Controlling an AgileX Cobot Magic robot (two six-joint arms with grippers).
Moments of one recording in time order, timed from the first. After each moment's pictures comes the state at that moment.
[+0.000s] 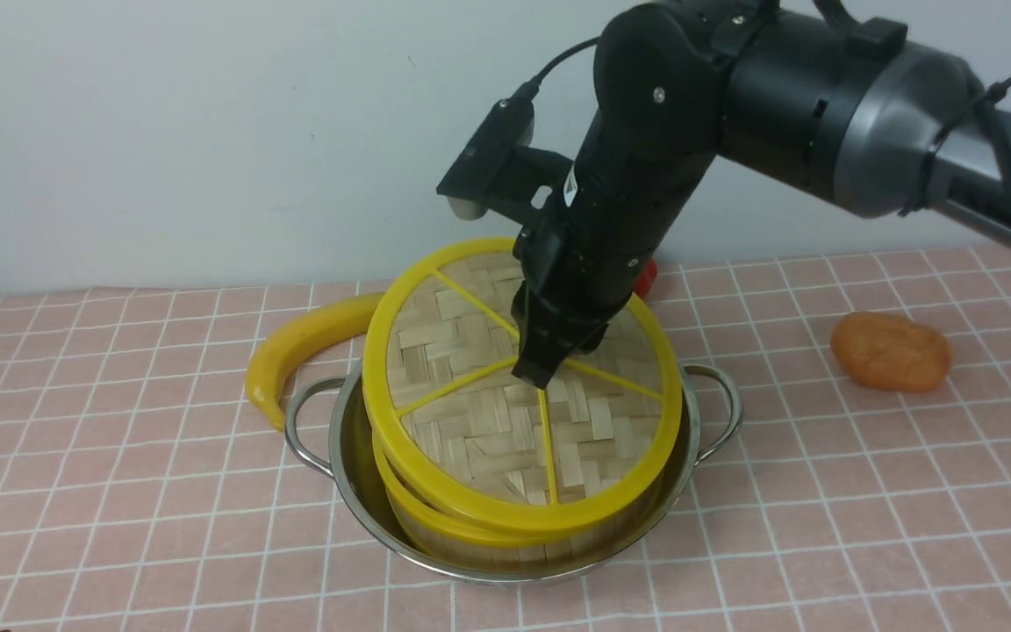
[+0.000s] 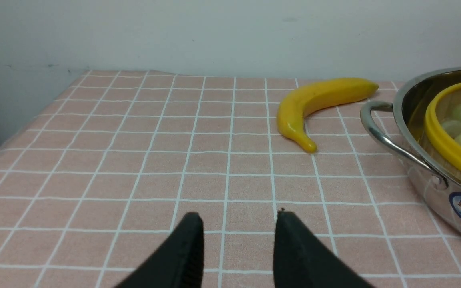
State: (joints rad) right arm 0.67 2.02 -1.90 0.12 1.24 -0.42; left arm 0.12 0.00 0.01 -0.06 0.34 0.04
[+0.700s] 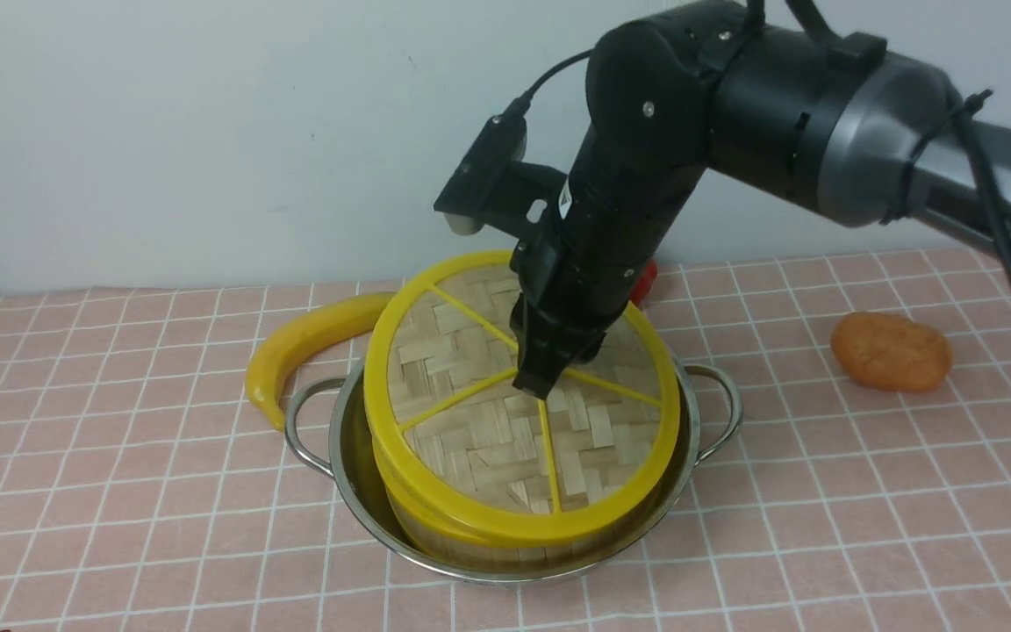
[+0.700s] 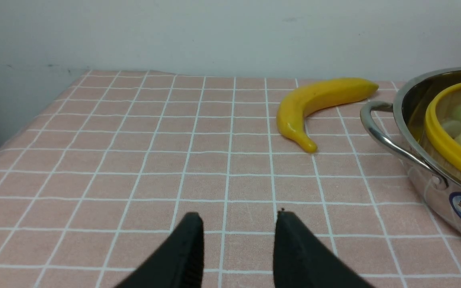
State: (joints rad) right arm 0.67 2.05 -1.90 0.13 1.22 -0.46; left arm 0.12 0.00 0.01 -0.06 0.34 0.04
